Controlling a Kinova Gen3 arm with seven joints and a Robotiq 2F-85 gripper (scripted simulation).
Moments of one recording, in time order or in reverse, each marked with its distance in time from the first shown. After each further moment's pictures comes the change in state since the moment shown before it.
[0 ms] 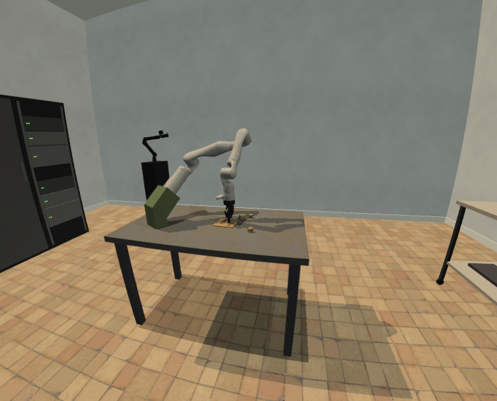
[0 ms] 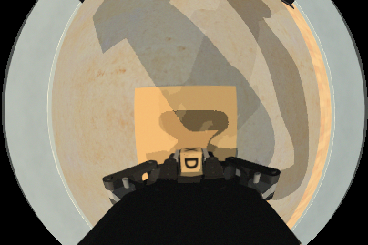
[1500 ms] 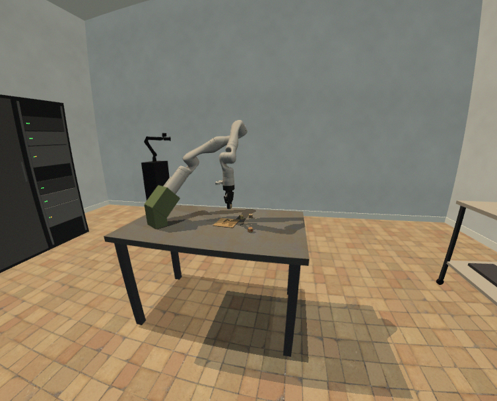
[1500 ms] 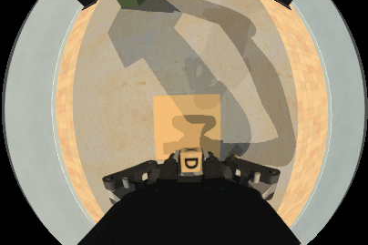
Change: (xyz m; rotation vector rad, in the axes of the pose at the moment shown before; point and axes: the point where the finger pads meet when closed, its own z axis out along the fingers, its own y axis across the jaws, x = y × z) arm -0.001 0.000 -0.098 0.002 -0.004 0.009
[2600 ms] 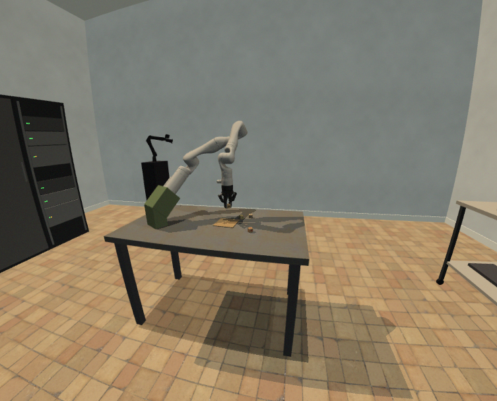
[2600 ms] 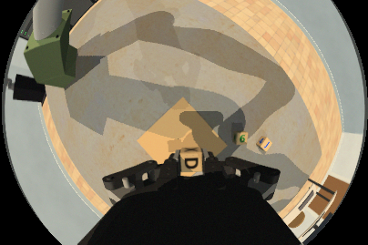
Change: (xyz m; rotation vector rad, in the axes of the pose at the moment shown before) arm 0.016 0.015 0.003 -0.001 0.007 0.721
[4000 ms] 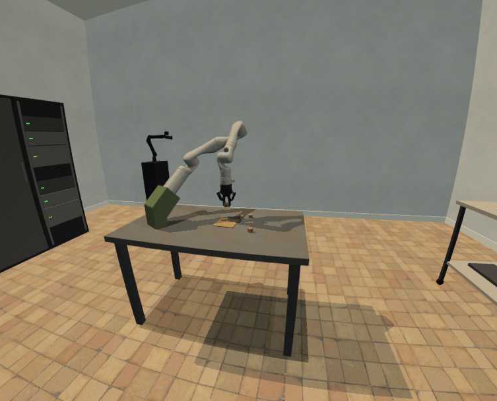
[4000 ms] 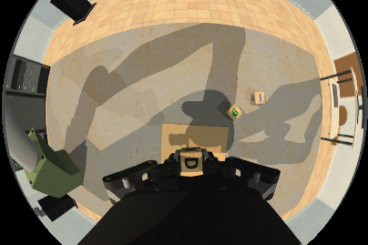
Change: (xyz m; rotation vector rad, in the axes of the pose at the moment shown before) arm 0.022 0.004 -0.002 -0.005 -0.007 0.758
